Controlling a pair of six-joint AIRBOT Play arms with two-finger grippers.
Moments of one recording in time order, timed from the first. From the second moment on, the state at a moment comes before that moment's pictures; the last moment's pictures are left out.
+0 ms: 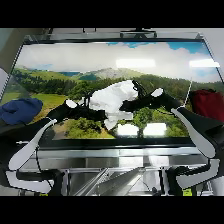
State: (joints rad) left arm -0.35 -1.60 0.94 0.56 -0.86 -1.08; right arm 0.26 -1.65 1.09 -0.50 0.95 1.03
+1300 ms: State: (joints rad) left arm 0.34 -0.99 1.82 0.66 -1.49 -1.12; right arm -0.35 -0.80 1.48 -0.23 1.09 0.91
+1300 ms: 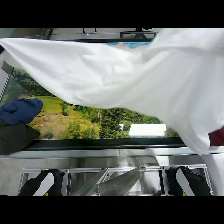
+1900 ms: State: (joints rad) left arm 0.17 -1.68 1.91 0.67 -1.27 -1.00; right arm -0.17 -1.35 1.25 -0.38 0.84 0.89
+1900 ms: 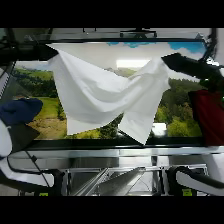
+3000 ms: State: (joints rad) left arm 0.43 -1.28 0.56 0.83 -1.24 -1.17; right arm -0.68 -1.40 1.09 -0.70 1.36 1.02
